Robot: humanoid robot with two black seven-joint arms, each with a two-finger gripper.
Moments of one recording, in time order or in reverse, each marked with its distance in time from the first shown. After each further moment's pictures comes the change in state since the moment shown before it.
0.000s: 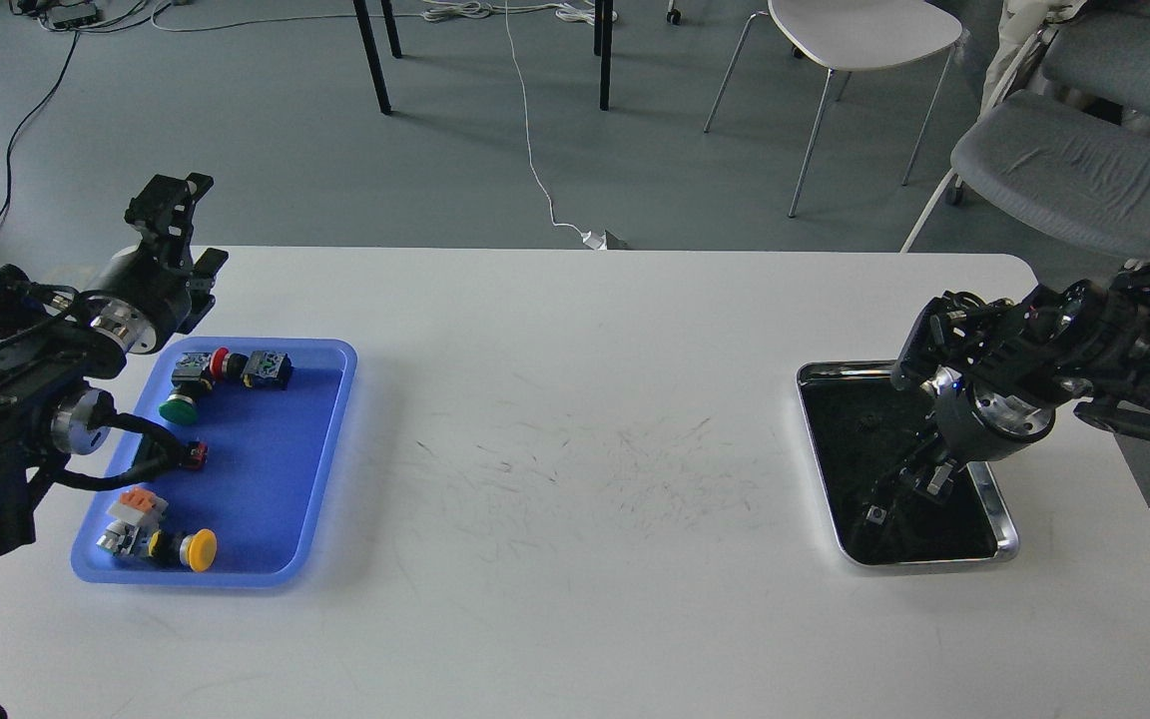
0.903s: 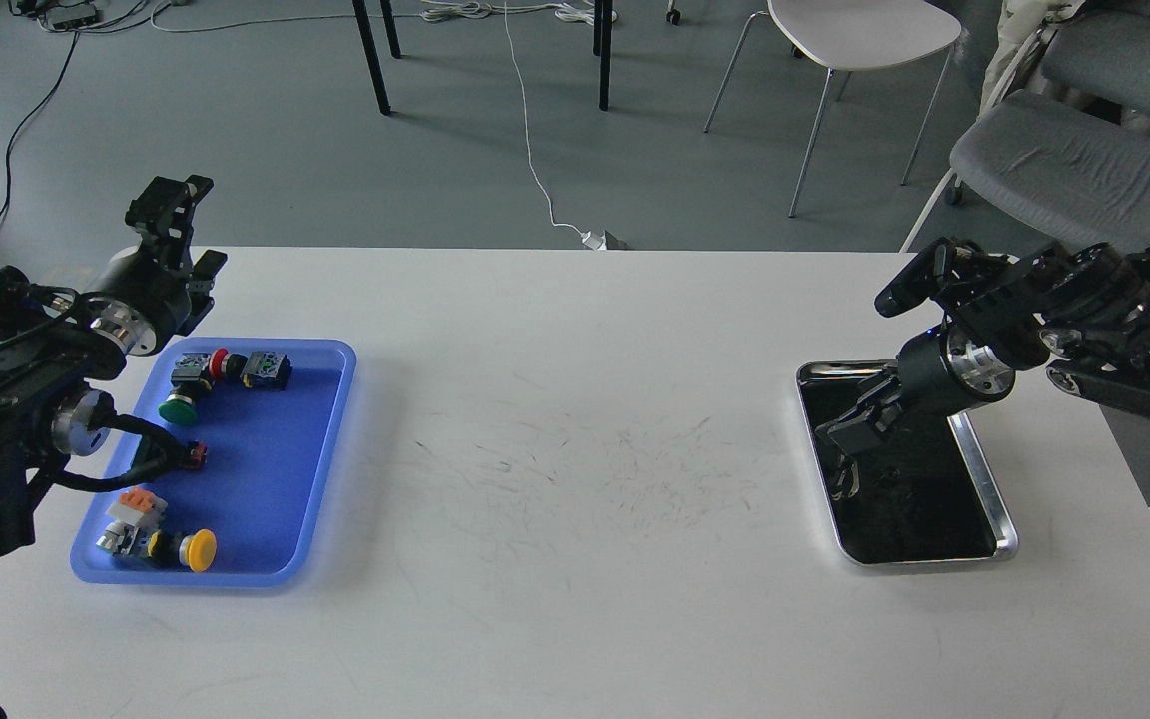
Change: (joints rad) left arm 0.002 -0.001 0.007 0.001 0.004 0.006 0.000; right arm -0.002 -0.035 0.182 -0.035 0.269 0.012 0.000
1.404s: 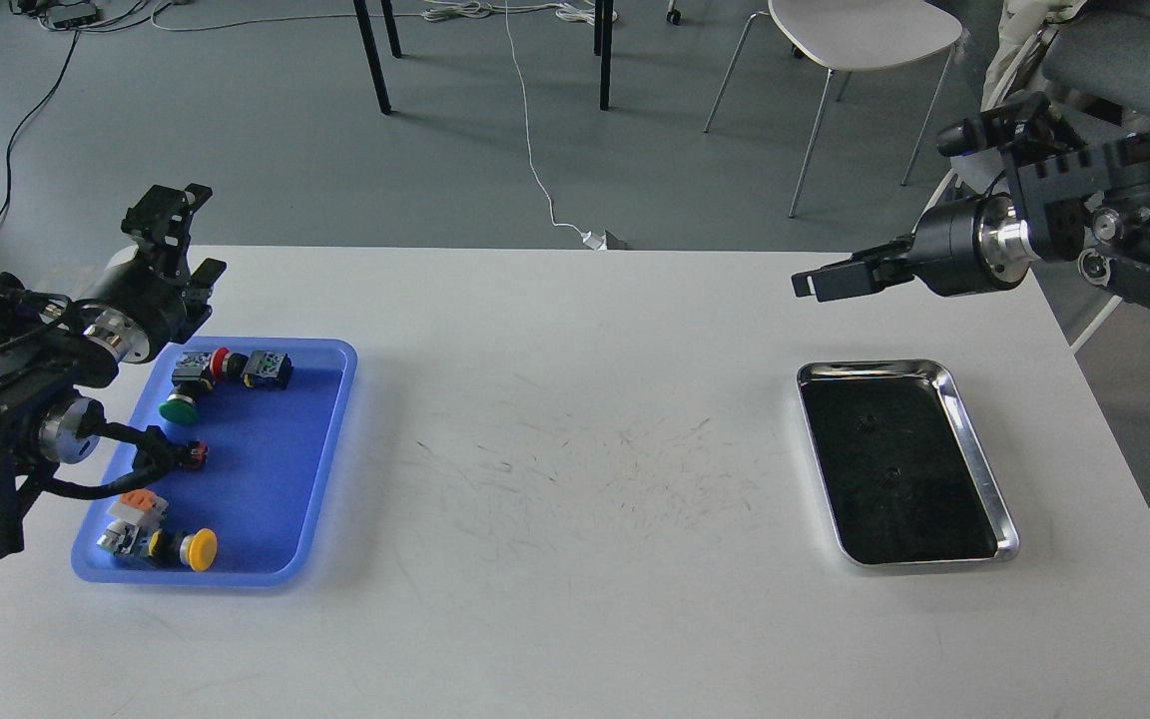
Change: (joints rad) left arm 0.014 0.018 -0.001 -0.001 -0.001 -0.042 0.000; right arm 0.079 -0.066 0.128 -0.091 0.344 0.003 0.000
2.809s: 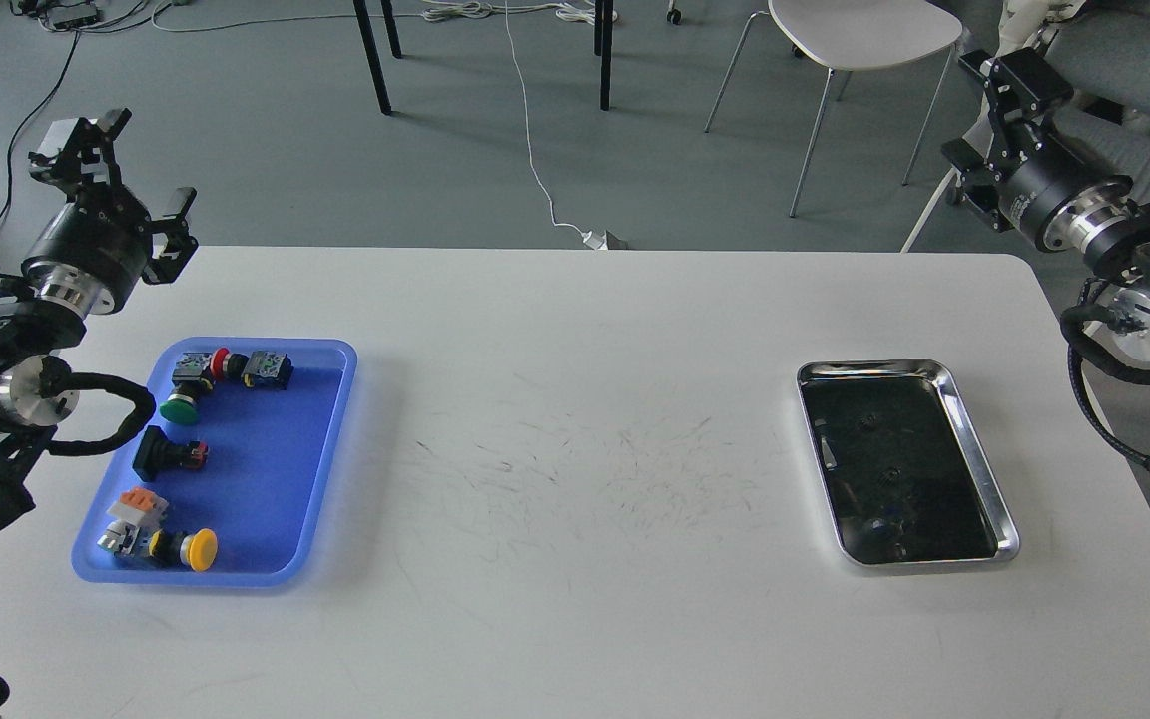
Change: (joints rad) left arm 0.000 0.016 -0.226 -0.011 -0.198 -0.175 0.000; right arm -0.394 -0.024 0.443 -0.121 1.024 -0.233 0.000
